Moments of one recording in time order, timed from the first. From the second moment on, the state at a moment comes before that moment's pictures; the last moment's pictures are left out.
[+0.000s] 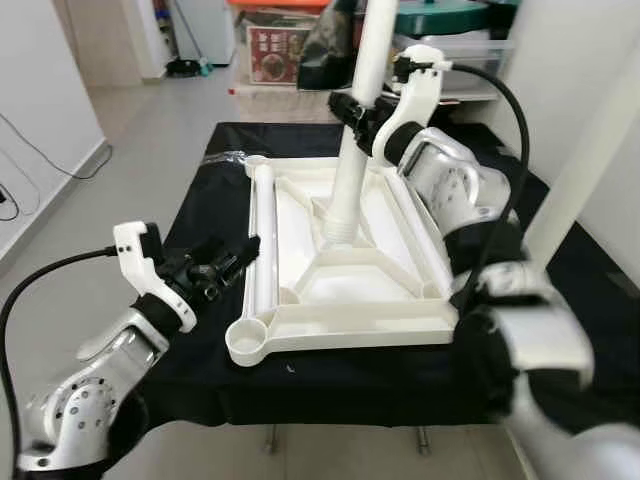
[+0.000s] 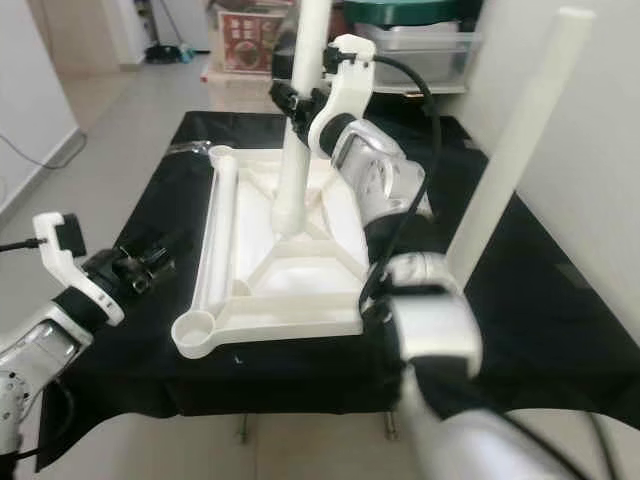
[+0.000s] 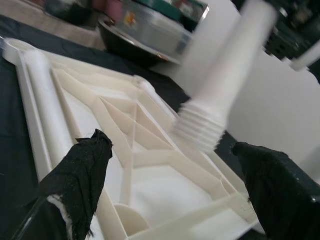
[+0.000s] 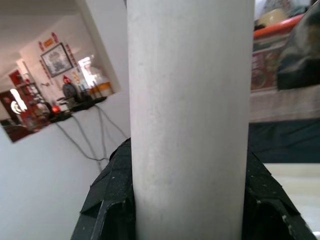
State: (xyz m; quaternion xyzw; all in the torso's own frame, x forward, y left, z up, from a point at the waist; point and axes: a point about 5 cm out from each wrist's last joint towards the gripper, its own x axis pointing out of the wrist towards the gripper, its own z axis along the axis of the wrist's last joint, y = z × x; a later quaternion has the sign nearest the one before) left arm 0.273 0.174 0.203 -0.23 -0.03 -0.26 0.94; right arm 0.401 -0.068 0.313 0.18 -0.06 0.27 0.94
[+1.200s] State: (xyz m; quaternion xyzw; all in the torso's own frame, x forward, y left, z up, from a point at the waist) left arm 0.286 0.161 0.174 -0.05 0.00 -0.26 0.96; right arm 0.346 0.005 0.300 0.17 -0.06 0.39 0.90
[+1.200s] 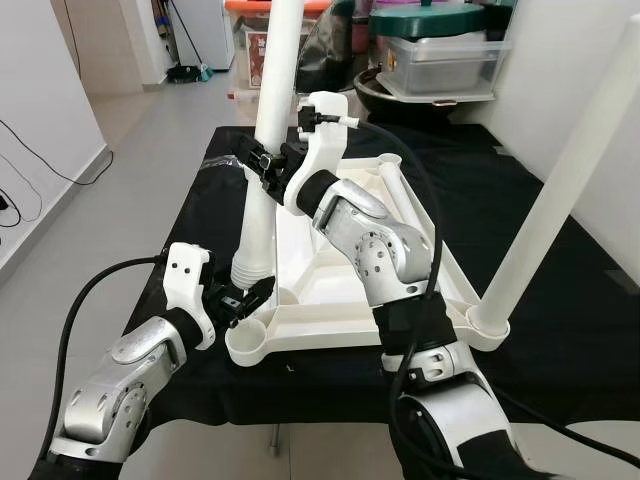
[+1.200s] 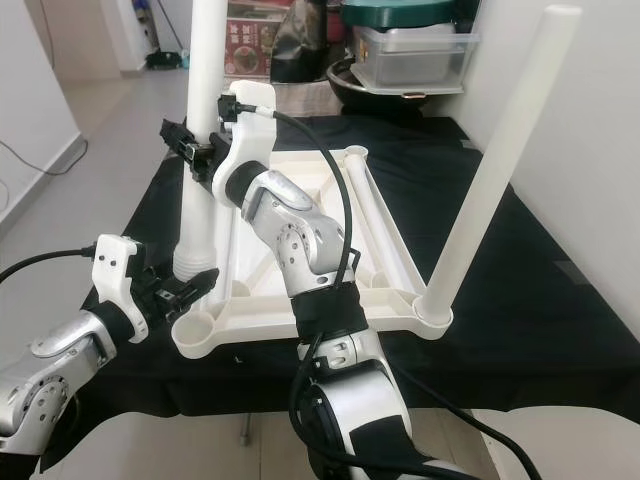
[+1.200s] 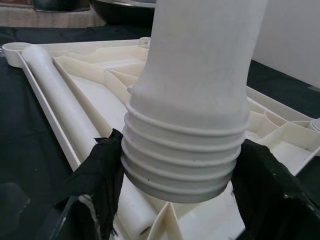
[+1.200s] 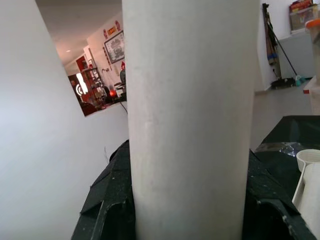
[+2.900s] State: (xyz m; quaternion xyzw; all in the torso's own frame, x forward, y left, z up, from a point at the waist) left arm 0.300 0.140 0.157 0.04 0.03 -0.30 0.95; right arm 0.336 0.005 0.278 0.16 -0.02 0.39 0.91
